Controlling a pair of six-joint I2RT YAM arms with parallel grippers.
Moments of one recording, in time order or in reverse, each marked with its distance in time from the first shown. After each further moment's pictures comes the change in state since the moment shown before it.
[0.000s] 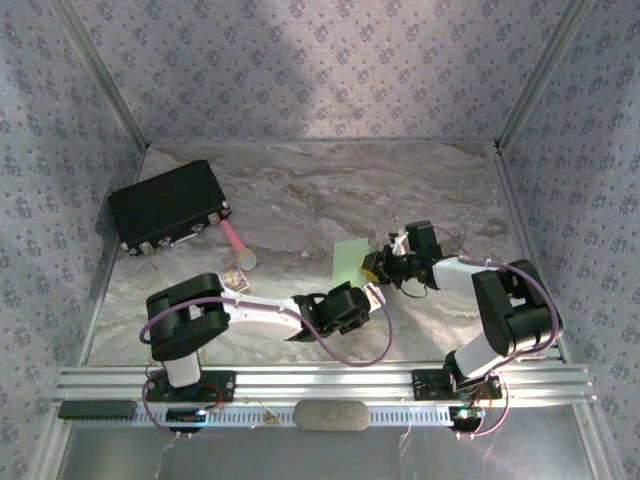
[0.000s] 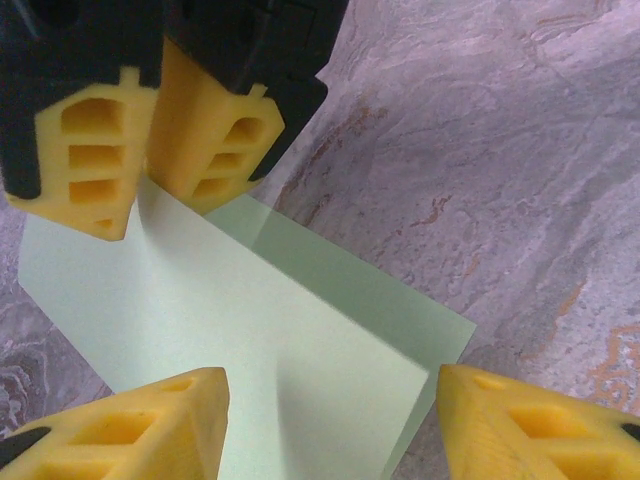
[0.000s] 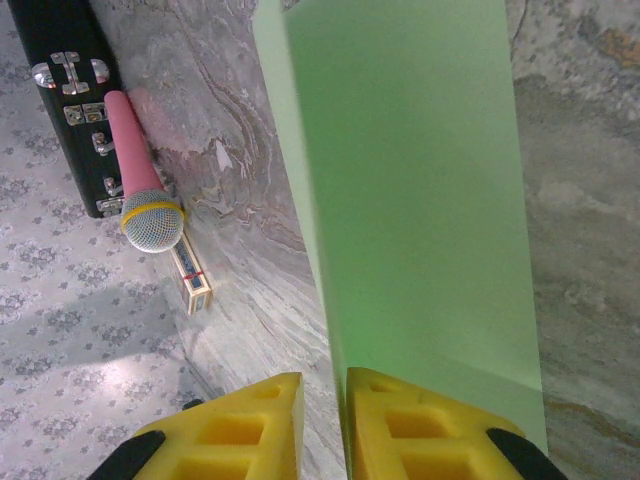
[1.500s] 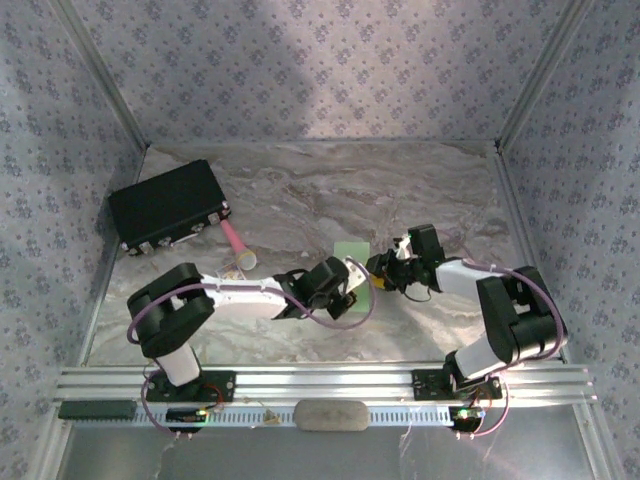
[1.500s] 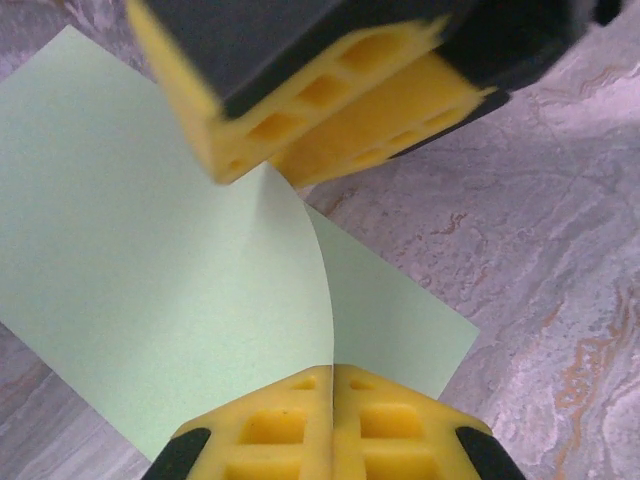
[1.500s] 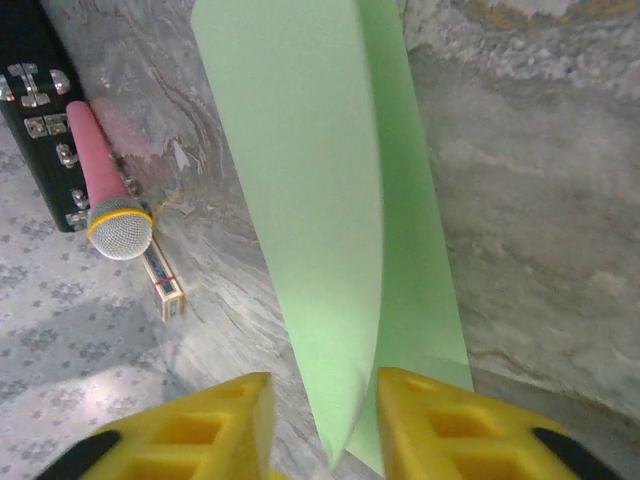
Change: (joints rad) left arm 0.213 -0.072 -0.040 0.000 0.417 -0.181; right arm -0.011 -0.072 -0.021 -0.110 0.057 -0.023
